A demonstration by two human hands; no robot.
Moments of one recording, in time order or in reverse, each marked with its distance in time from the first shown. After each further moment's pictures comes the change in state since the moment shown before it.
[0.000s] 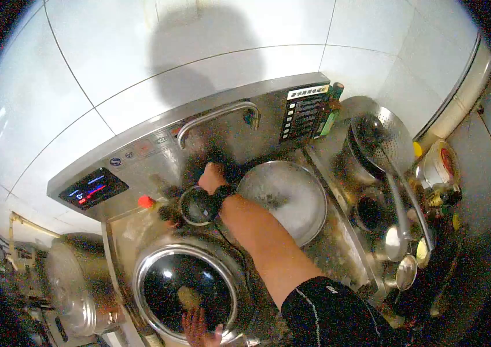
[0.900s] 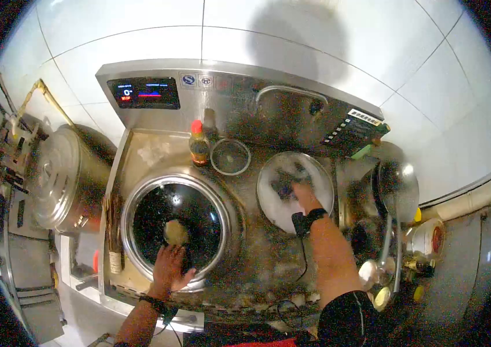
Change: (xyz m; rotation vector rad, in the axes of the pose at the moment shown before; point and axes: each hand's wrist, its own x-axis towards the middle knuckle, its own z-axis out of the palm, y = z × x) left_hand -0.012 -0.013 0.004 -0.025 0.108 -0.022; right_hand -0.154 0.226 0.077 0.828 -0.266 0.548
